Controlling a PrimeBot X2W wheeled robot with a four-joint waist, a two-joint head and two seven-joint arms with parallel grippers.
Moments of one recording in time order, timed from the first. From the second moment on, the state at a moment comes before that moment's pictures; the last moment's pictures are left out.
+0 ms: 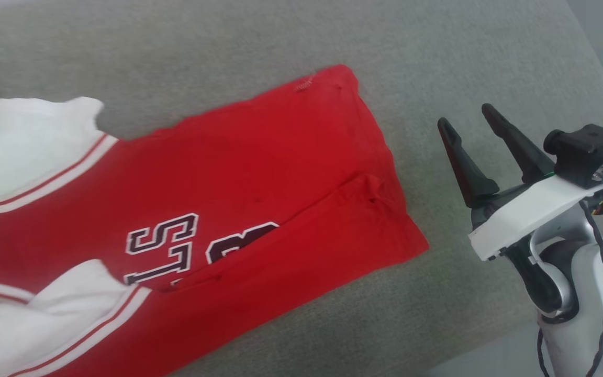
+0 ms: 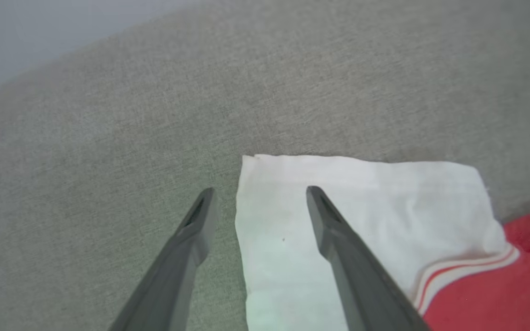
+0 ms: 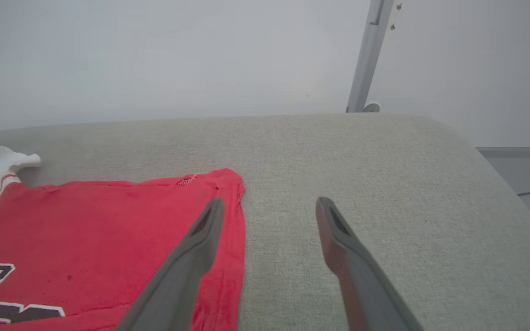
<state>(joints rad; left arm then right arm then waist) -1.06 0.97 -0.76 0.40 -1.08 0.18 0.73 -0.35 -0.19 0.14 -0.08 0.40 0.13 0.20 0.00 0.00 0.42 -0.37</state>
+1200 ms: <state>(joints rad) -1.29 0.63 -0.82 0.77 -1.06 0.05 0.75 -0.81 -0.30 0.25 0.33 0.56 0.13 0.68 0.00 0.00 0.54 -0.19</state>
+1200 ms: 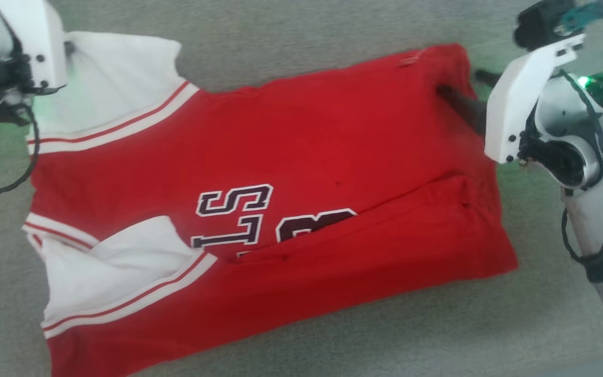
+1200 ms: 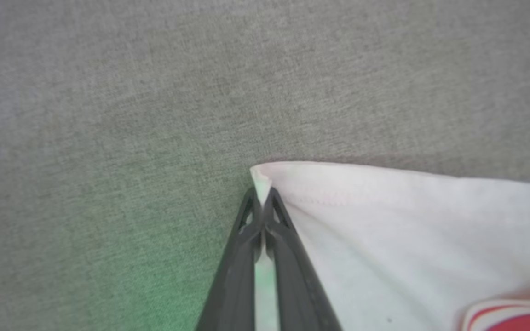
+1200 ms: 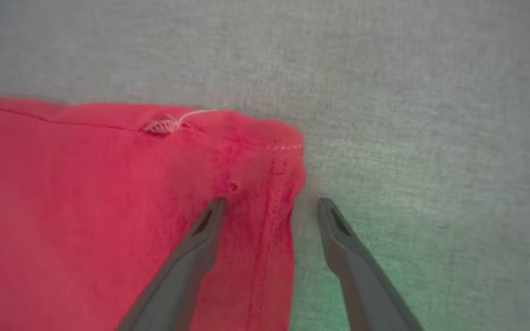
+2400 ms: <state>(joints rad) -1.24 0.64 -0.89 0.53 -1.04 0.03 0.76 -0.70 -0.42 0.14 0.16 0.60 0.13 1.00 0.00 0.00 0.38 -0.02</state>
